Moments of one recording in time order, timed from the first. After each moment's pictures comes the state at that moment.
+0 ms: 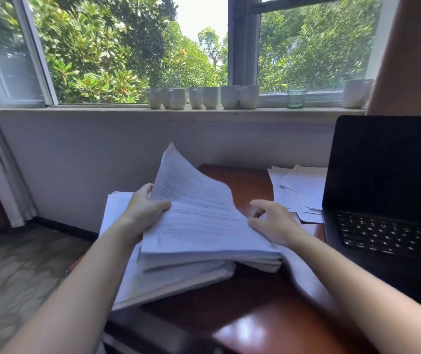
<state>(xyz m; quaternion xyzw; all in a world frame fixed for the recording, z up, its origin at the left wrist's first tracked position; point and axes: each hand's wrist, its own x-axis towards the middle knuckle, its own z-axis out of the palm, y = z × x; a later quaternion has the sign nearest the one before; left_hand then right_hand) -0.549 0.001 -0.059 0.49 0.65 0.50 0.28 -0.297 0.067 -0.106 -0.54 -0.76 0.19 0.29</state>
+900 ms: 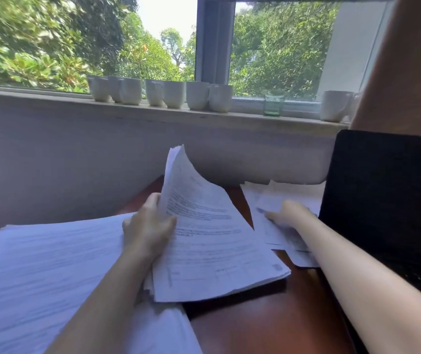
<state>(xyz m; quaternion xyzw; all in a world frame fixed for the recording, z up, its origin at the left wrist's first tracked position) -0.506 0.155 -0.107 0.59 0.67 0.42 0.15 -0.217 0.254 -0.102 -0.80 -0.59 0.07 0.03</state>
